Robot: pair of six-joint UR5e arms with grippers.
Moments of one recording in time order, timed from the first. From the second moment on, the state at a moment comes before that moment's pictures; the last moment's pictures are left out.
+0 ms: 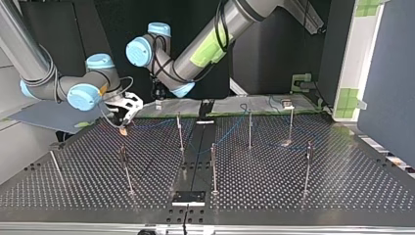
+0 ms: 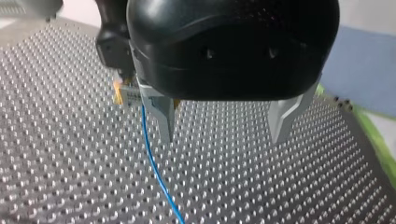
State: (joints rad) left arm -0.82 -2.40 -1.16 -2.97 -2.20 -1.86; right arm 1.89 -1.03 1.45 -0.07 1.50 1.80
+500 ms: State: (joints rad) left arm -0.80 -2.44 -1.04 -2.93 -2.25 -1.88; right arm 1.90 -1.03 1.46 -0.07 1.49 1.81
